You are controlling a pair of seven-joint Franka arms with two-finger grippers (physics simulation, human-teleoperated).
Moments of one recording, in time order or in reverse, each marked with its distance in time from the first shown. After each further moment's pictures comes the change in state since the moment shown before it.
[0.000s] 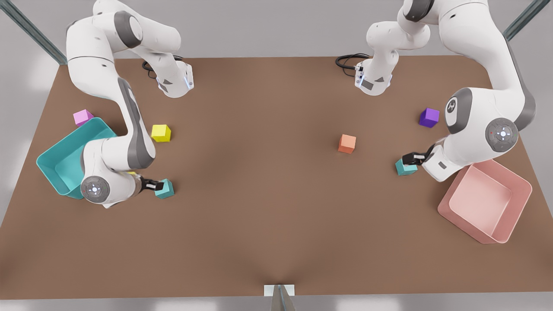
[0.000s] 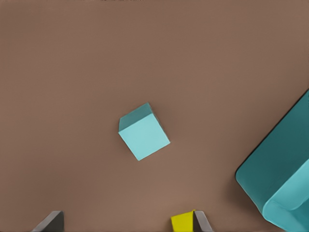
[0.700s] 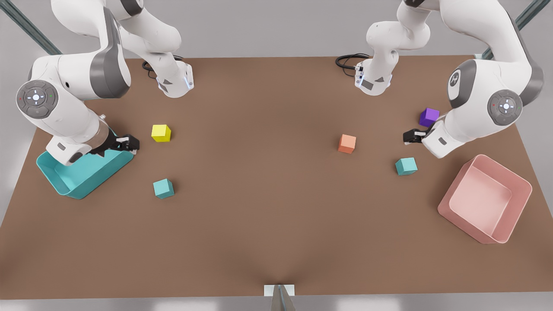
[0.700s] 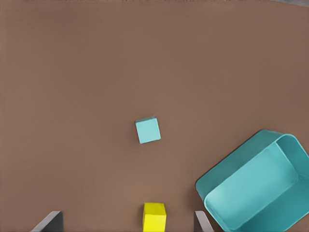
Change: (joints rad) left arm -0.014 -0.134 -0.006 -0.065 0.005 -0.129 0.009; right arm 0.042 -0.271 0.001 0.190 0.007 -0.207 -0.338
